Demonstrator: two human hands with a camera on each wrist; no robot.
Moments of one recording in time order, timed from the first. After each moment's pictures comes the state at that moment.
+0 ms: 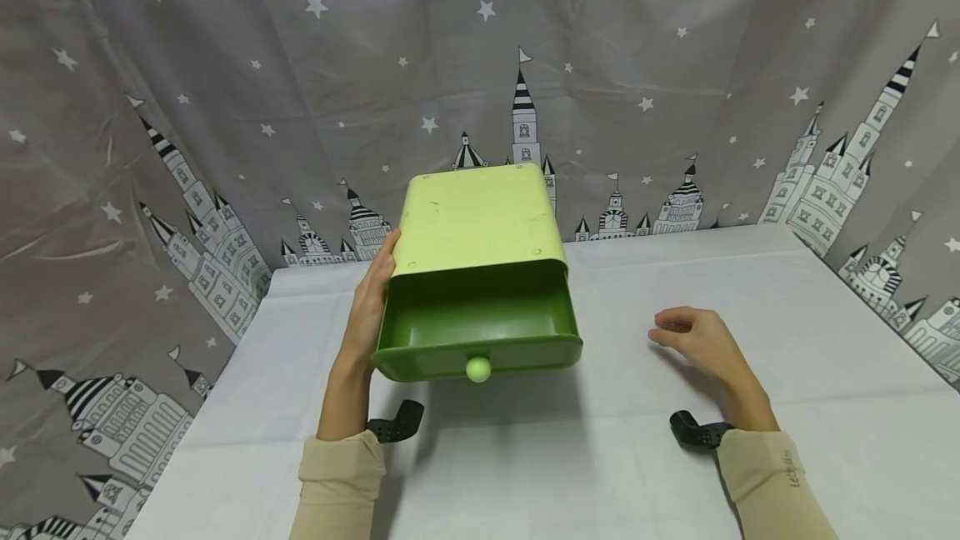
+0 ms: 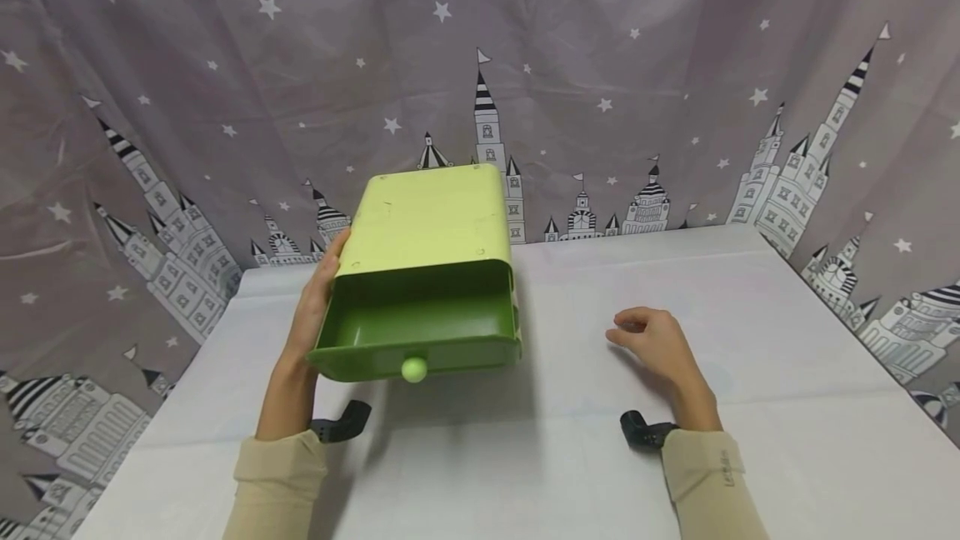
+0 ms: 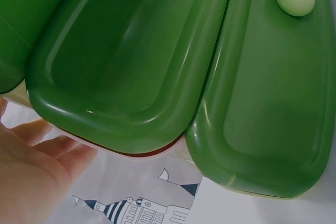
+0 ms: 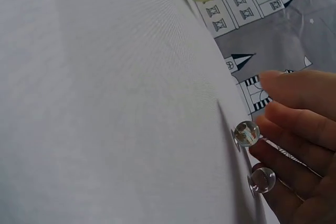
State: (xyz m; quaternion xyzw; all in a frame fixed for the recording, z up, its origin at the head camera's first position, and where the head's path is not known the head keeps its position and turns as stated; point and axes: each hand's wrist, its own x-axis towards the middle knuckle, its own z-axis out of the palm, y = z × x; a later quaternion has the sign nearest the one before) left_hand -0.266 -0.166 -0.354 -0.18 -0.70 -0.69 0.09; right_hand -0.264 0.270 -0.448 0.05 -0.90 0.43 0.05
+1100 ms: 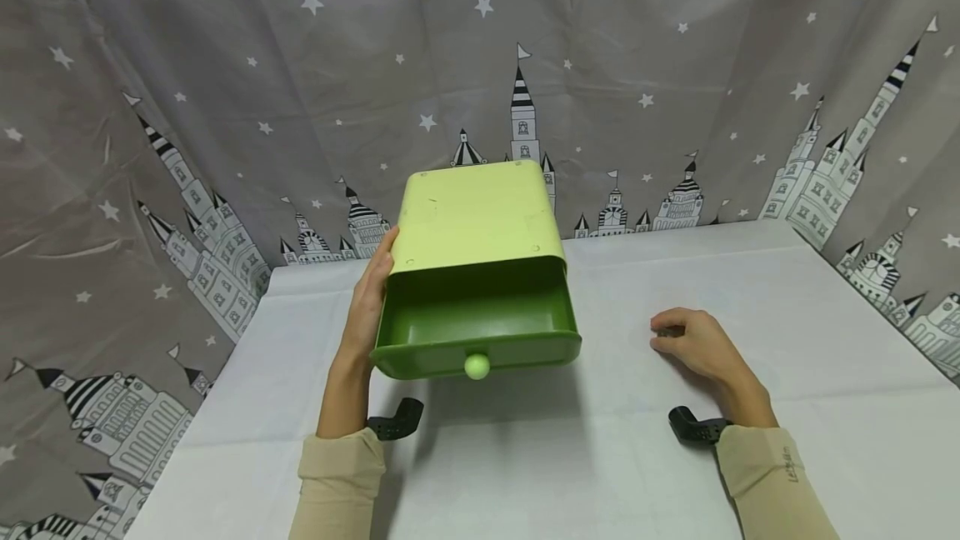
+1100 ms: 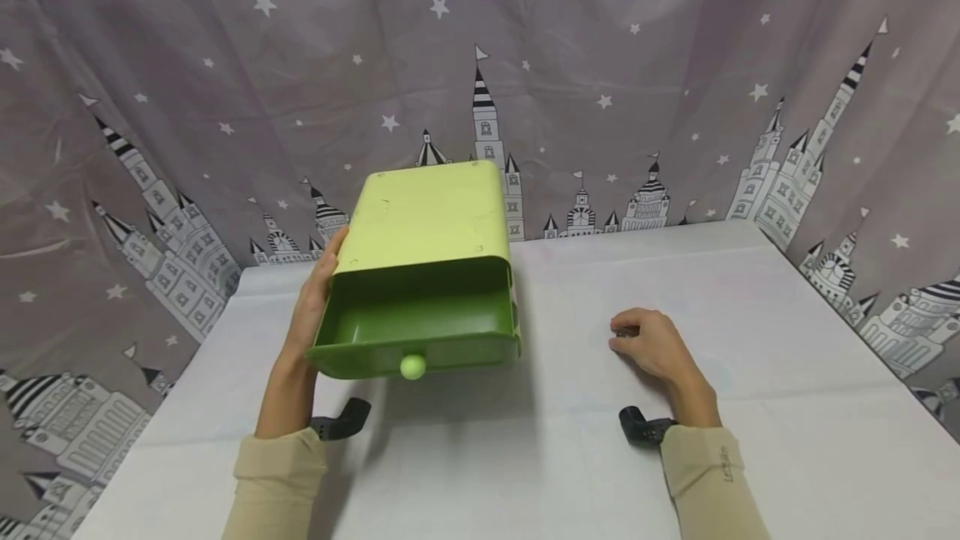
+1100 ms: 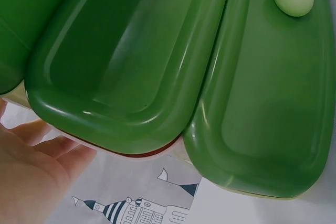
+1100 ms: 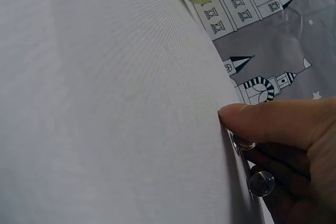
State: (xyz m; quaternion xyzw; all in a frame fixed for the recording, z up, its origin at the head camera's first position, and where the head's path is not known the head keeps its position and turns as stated) left_hand -0.266 -0.166 -0.353 -0.18 -0.69 -0.69 0.09; right_hand -0.264 0.269 -0.456 0.11 -0.91 0.39 0.05
